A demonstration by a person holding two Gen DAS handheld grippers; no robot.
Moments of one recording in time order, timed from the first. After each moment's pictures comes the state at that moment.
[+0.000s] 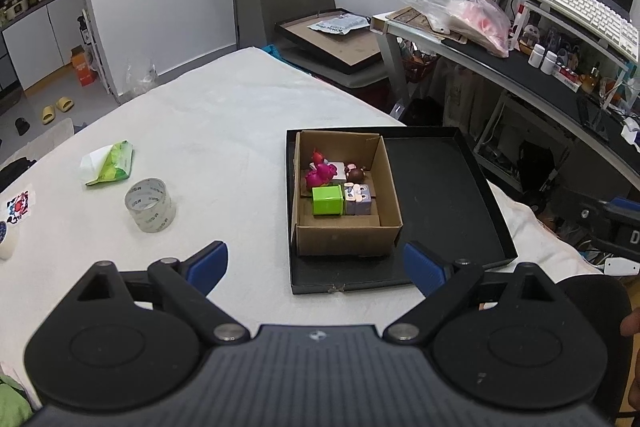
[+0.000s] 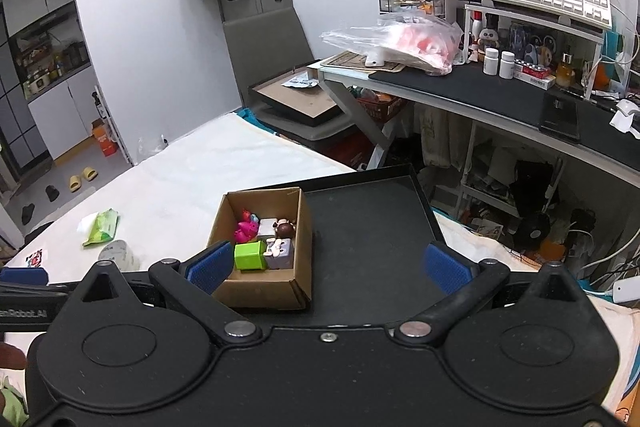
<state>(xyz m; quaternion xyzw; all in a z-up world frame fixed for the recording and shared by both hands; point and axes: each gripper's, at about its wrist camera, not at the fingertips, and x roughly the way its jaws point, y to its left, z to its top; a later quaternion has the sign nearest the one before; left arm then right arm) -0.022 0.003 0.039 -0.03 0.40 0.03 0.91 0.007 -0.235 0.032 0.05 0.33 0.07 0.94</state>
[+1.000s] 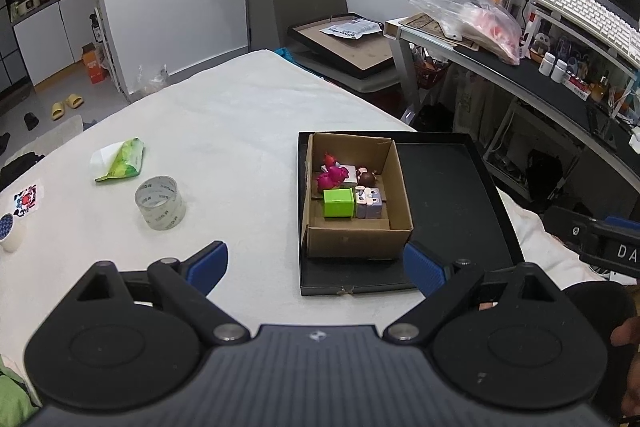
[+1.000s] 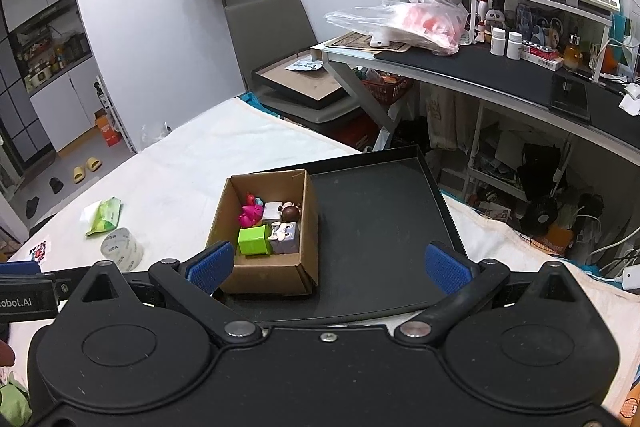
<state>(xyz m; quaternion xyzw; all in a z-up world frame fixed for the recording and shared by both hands) -0.027 0.008 0.038 -0.04 0.40 0.05 0.92 0.009 -0.231 0.020 0.06 0.35 0.08 0.93</state>
